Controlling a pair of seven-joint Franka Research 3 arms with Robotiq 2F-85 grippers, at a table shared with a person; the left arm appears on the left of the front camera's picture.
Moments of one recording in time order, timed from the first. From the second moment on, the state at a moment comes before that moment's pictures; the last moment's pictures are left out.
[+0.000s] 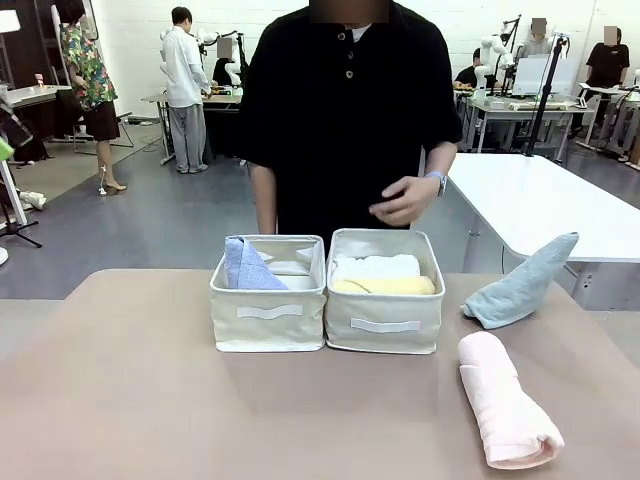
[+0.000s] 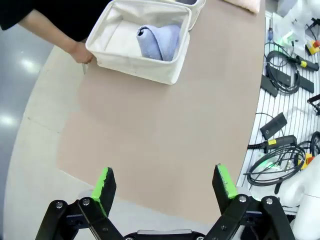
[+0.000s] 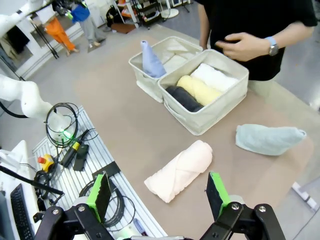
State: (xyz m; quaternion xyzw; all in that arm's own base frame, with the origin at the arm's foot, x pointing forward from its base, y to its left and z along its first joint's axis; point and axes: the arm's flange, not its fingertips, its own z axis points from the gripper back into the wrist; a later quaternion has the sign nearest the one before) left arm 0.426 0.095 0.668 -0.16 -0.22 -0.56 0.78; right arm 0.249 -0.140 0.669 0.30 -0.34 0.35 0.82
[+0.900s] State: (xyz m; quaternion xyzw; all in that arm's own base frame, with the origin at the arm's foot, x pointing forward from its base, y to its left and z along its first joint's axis) left arm 0.430 0.105 0.675 -0.17 -0.32 -0.63 0.69; right arm 0.249 -0.140 0.669 0.30 -0.34 0.35 0.82
